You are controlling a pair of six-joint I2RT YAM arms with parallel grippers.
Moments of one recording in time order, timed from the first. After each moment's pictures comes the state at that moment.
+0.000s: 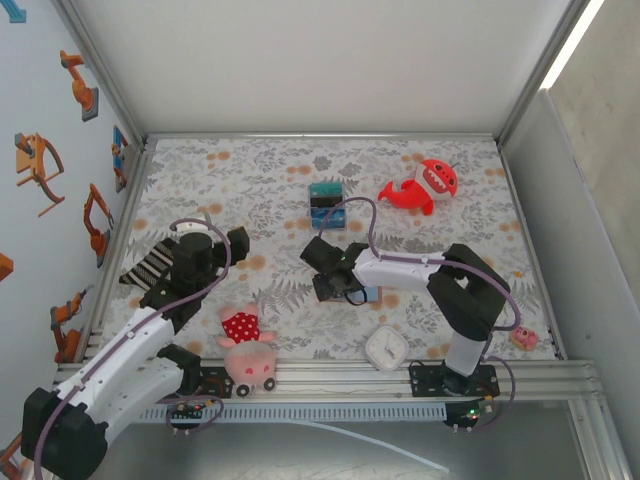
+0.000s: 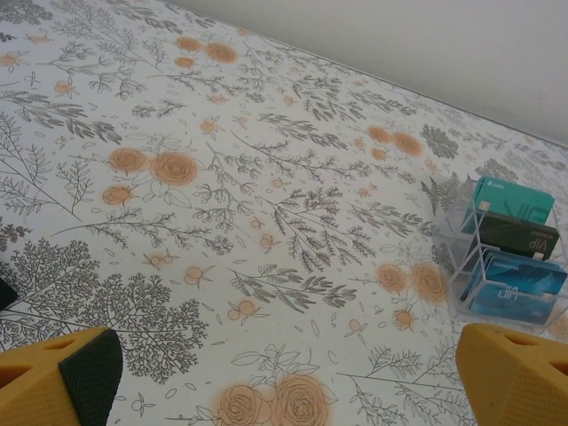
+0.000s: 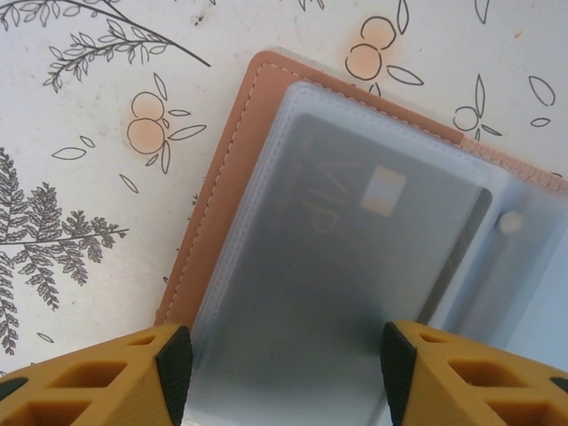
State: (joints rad) left arm -0.48 0.82 0.49 -0.15 -0.33 -0.50; right arm 0.97 1.78 1.08 -0.61 0.14 0.58
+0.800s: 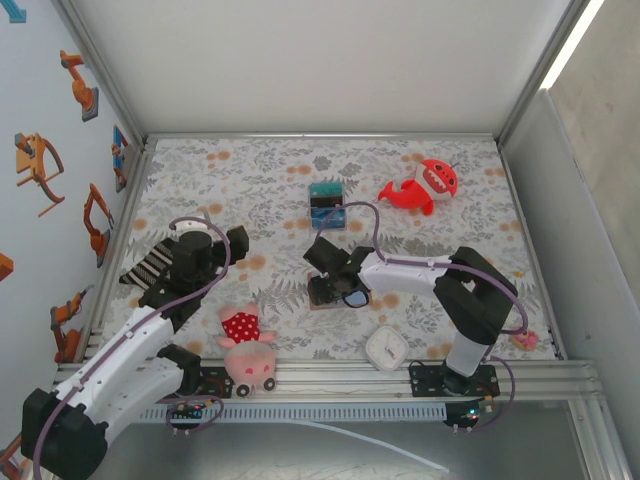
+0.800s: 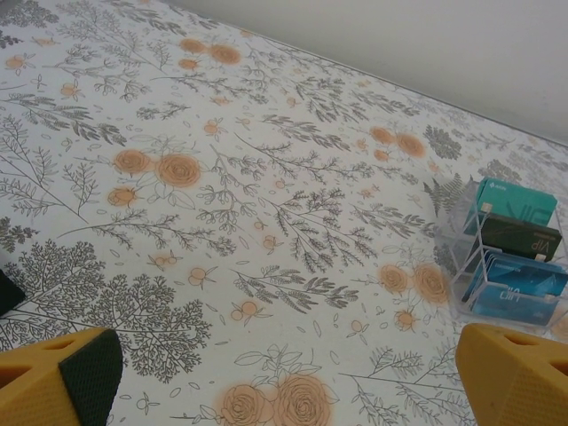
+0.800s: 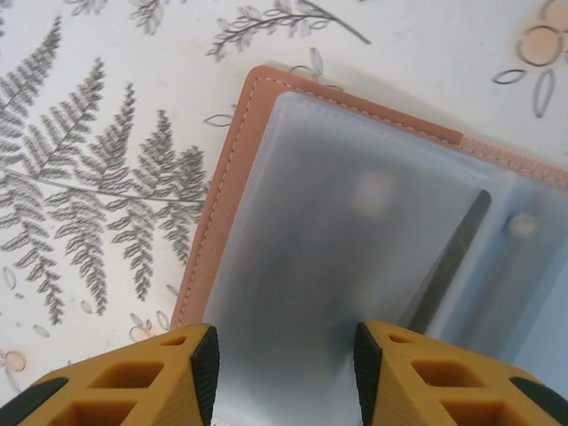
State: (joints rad) left arm -0.48 0.82 0.51 -0.18 -0.34 -0.50; right arm 0.97 1.73 1.02 -0.49 -0.04 0.54
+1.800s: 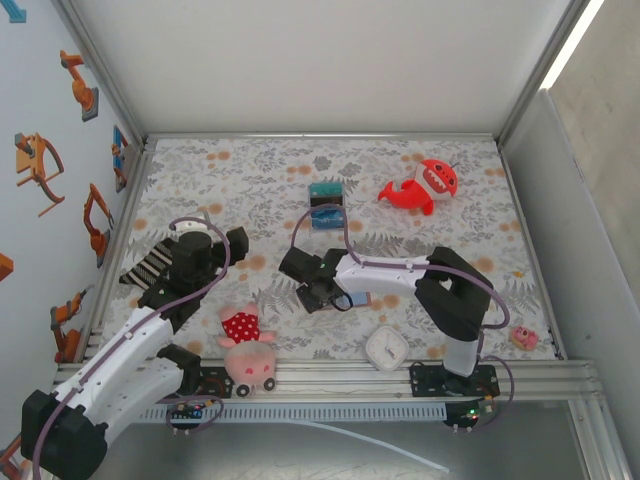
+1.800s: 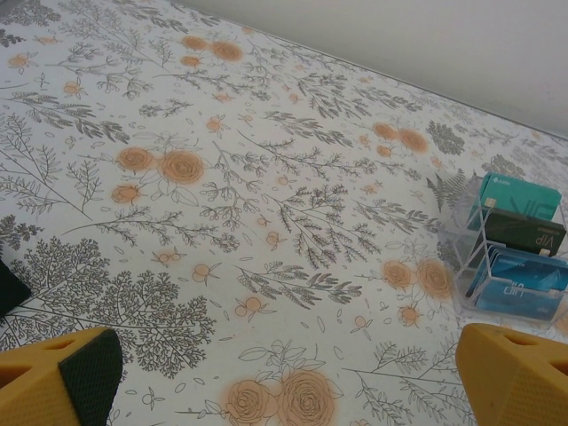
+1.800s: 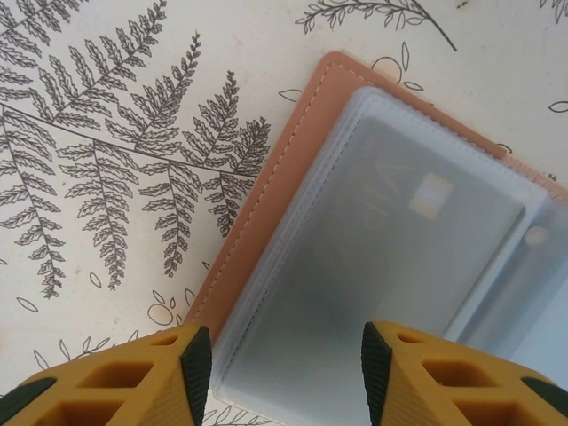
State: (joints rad) left arm -0.48 0.81 0.51 -0.20 -0.34 -0.49; right arm 1.09 1.85 1.21 -0.71 0.13 0.45
